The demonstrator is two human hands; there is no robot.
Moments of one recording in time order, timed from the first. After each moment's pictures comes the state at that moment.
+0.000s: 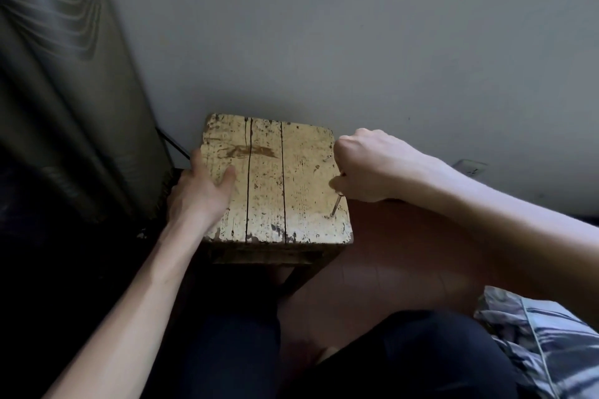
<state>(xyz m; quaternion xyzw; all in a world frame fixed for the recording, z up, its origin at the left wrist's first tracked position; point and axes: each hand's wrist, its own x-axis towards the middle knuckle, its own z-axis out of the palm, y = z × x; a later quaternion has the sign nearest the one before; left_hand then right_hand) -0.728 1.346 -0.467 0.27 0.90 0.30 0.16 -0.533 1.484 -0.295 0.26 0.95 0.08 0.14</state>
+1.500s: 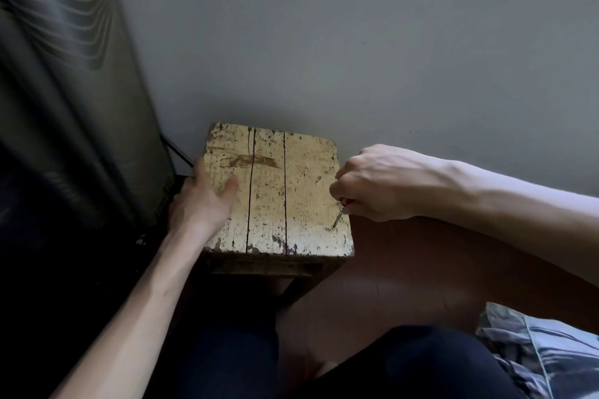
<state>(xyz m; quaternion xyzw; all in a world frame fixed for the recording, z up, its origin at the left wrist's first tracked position) -0.730 1.347 -0.469 0.28 0.90 0.31 0.16 -0.524 1.493 -0.278 -0.01 0.96 0.17 0.21</state>
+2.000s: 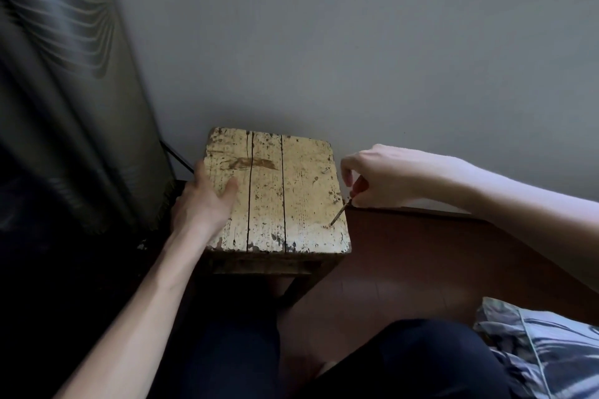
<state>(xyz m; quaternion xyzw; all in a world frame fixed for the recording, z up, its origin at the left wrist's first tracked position) -0.726 1.345 -0.466 0.27 0.90 0.31 0.16 -0.512 1.501 -0.279 0.24 0.95 0.03 0.21</state>
